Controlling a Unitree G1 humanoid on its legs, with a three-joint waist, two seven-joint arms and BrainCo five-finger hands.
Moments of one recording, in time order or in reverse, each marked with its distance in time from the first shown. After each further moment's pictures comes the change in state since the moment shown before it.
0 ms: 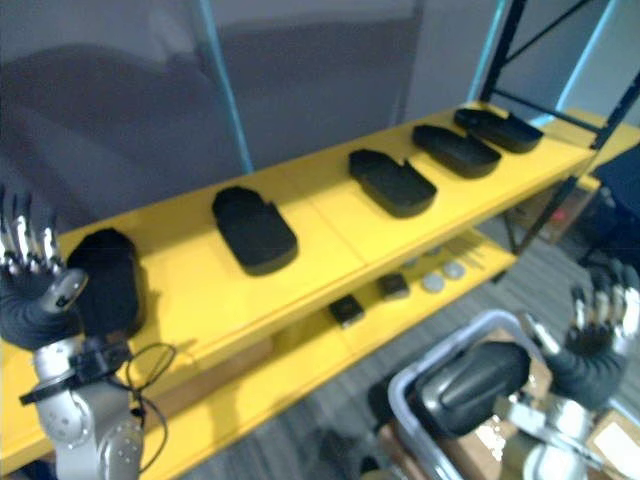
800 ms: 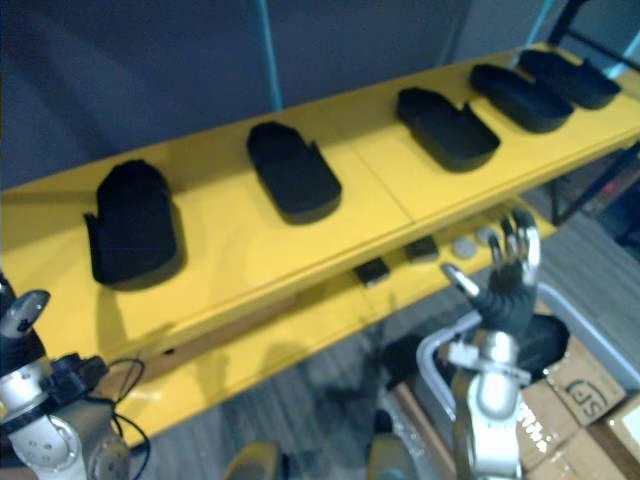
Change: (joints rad) left arm -0.063 0.004 -0.080 0.041 0.035 -0.139 -0.017; right arm 0.085 0.110 0.039 0.144 -0.079 0.018 -0.133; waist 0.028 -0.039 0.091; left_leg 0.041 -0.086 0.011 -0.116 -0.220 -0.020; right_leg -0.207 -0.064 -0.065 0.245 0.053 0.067
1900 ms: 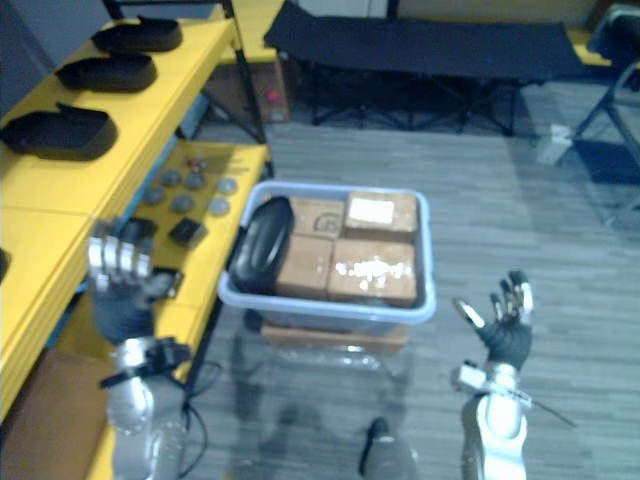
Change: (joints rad) left arm -0.085 -0.080 -0.241 0.326 0.038 0.251 -0.022; right arm -0.136 -0.079 -0.042 0.323 0.046 0.101 -0.032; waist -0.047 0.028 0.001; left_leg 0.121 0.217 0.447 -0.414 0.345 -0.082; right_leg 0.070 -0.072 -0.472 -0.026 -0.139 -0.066
